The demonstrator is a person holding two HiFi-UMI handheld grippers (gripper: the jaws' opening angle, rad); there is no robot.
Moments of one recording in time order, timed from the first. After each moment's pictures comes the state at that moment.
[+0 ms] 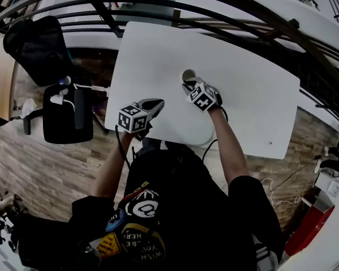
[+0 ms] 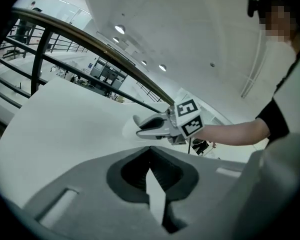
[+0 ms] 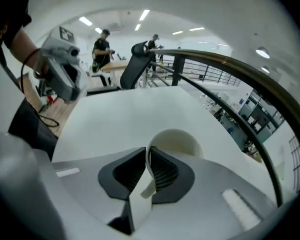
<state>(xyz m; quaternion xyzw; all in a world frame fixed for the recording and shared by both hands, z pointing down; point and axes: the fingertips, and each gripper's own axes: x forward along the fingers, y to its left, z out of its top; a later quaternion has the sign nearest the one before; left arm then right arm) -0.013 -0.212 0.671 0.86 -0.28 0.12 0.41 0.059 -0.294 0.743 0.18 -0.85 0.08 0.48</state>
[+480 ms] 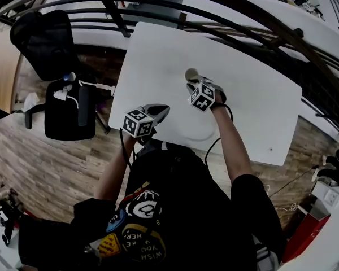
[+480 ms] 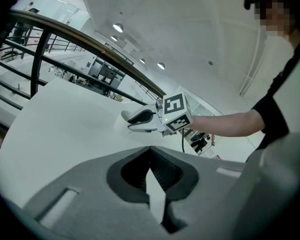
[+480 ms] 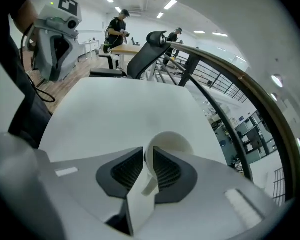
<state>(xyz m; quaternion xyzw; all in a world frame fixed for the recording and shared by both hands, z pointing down) -0.022 -0.192 0.664 0.86 -0.27 0.13 0.41 0.040 -0.310 0.750 0.15 -0.82 -0.02 0.55</state>
